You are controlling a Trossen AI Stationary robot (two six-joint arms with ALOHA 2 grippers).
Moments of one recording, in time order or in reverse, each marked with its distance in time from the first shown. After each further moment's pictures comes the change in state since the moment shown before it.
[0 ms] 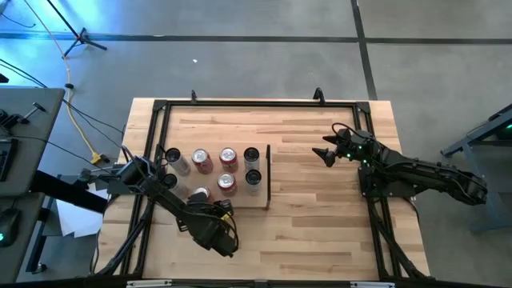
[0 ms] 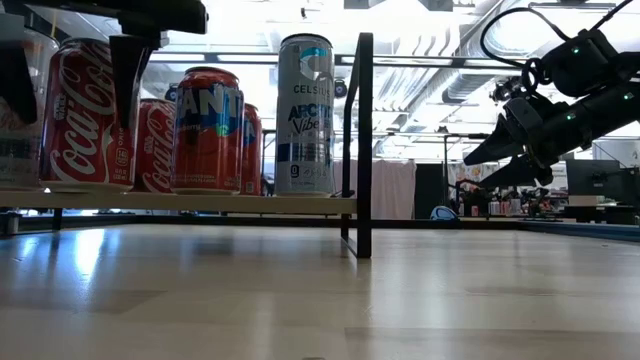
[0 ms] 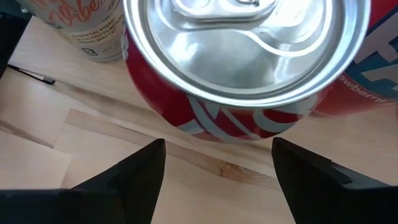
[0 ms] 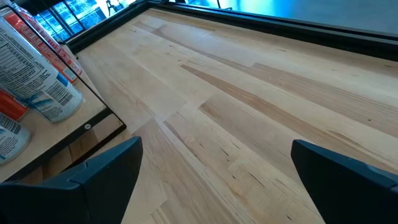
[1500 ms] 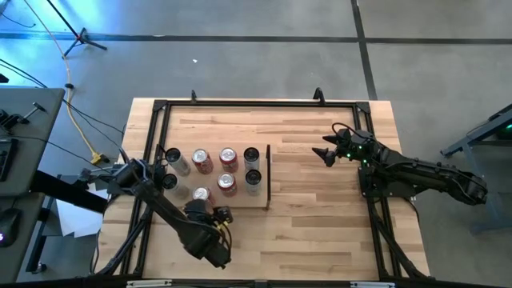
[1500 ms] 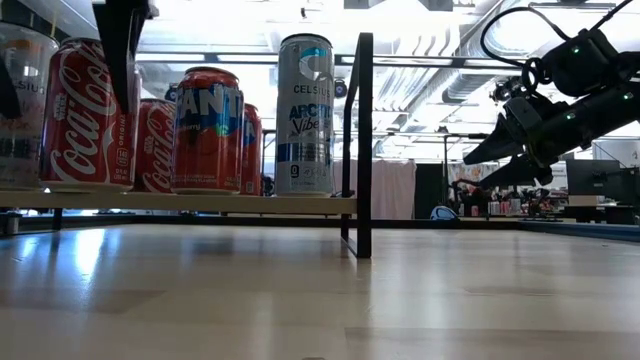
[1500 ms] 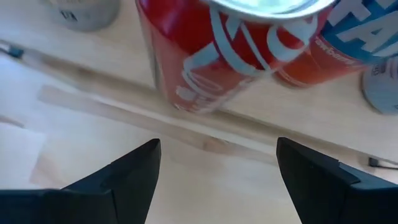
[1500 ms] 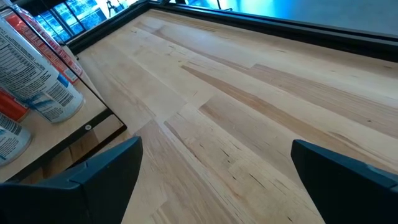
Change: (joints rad) left arm -0.071 -0.012 0.001 0.064 -0.072 -0.076; right arm 0.000 0.000 0.000 0.003 0.000 0.000
